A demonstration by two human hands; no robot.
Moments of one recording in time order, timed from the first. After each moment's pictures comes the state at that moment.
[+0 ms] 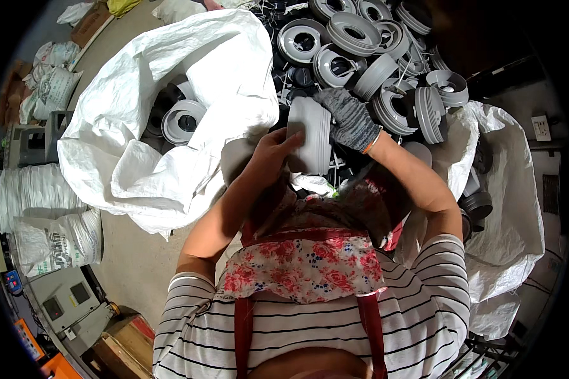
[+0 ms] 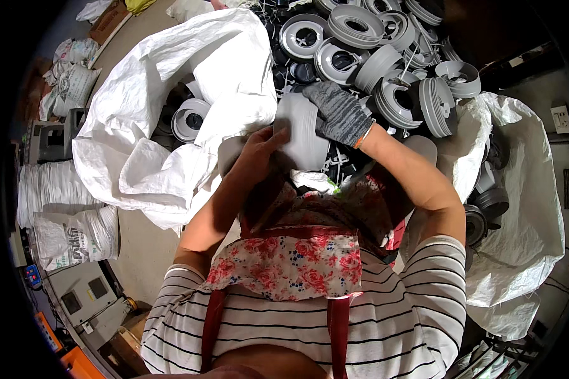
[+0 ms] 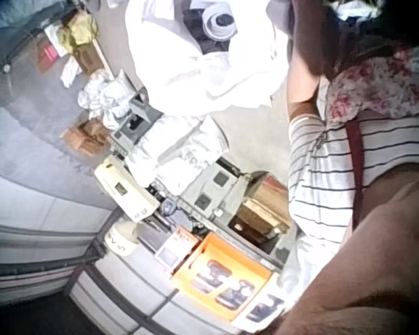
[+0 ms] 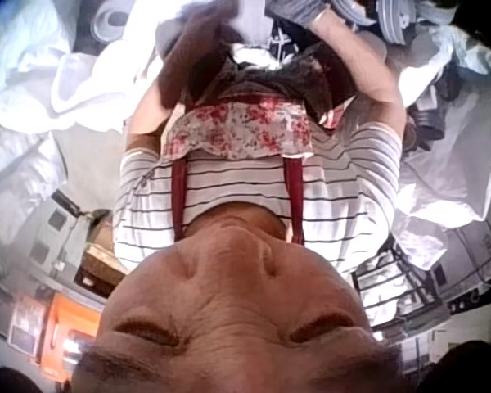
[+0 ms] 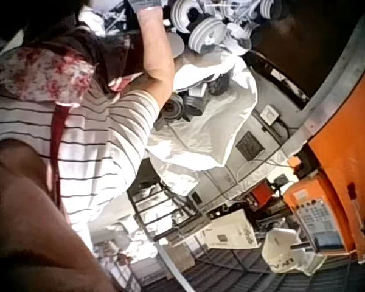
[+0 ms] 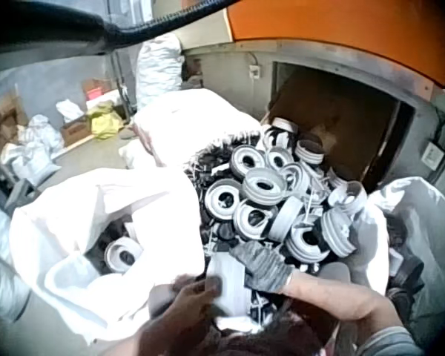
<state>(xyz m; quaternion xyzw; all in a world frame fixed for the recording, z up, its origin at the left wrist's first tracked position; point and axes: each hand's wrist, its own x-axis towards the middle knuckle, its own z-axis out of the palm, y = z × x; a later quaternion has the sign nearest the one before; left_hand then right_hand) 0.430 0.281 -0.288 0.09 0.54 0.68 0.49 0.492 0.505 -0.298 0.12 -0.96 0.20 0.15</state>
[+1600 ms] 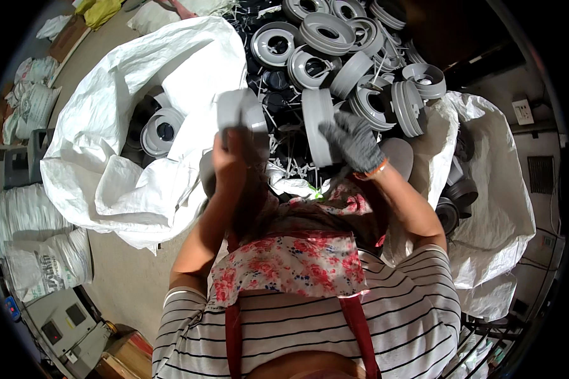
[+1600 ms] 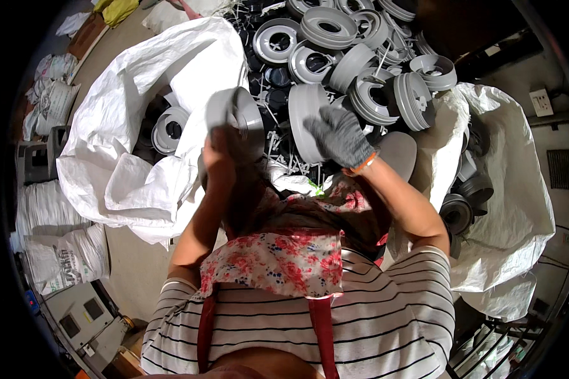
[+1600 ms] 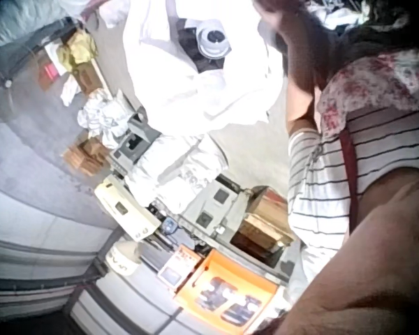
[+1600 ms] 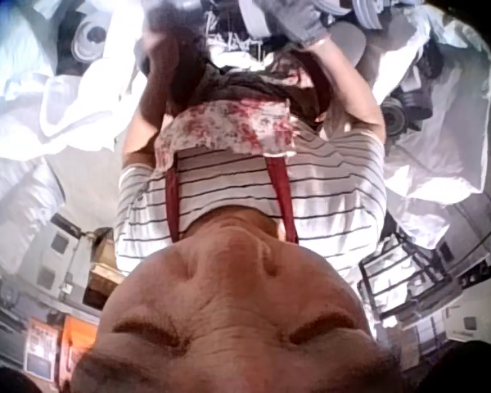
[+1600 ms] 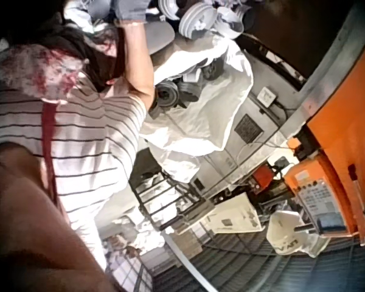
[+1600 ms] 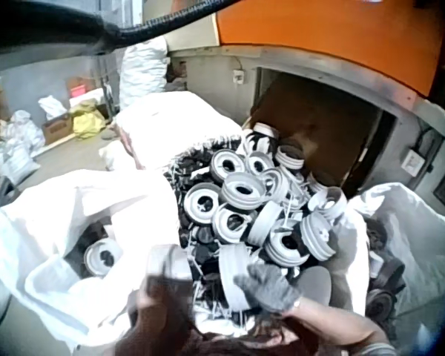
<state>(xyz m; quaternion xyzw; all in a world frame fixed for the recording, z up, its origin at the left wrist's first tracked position) 0.423 0.266 -0.298 0.03 0.65 0.72 0.23 0.544 0.489 -0.268 -0.19 -0.84 0.49 0.09</state>
